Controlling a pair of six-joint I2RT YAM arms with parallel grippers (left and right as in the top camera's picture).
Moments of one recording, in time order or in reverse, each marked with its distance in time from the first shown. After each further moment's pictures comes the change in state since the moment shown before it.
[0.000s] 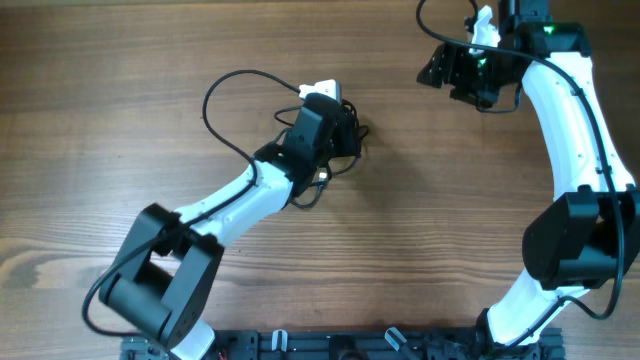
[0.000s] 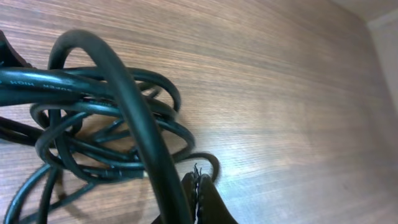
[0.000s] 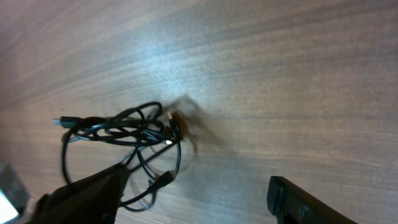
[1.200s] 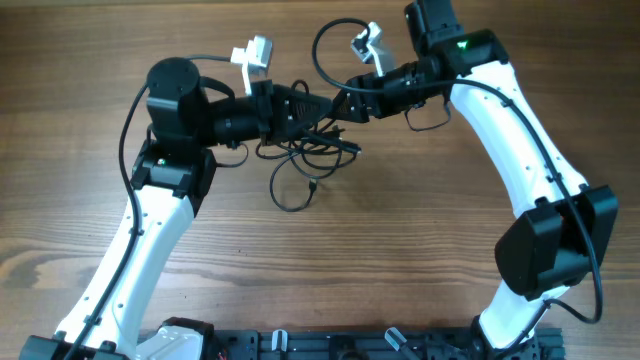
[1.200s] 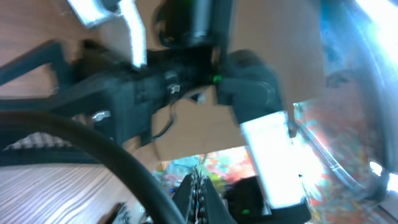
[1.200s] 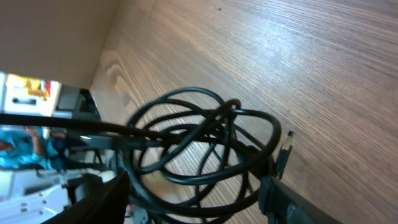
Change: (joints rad) left arm 0.381 -0.417 -0.005 0.177 1.076 -0.572; right arm 0.295 0.000 -0.005 0.040 -0.415 -0.339
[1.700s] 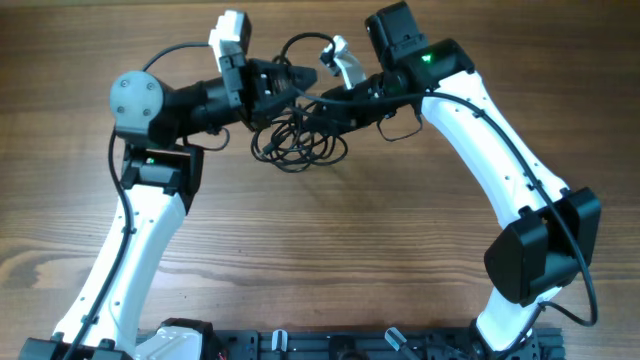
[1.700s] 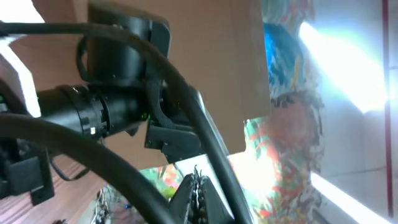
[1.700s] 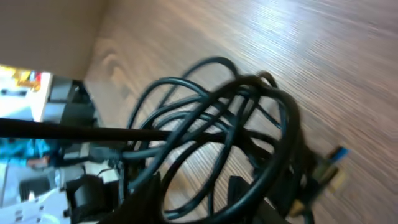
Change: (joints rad) left arm 0.070 0.001 -0.001 0.395 0.017 -0.479; right arm 0.115 0.000 0.000 0.033 0.098 0.155
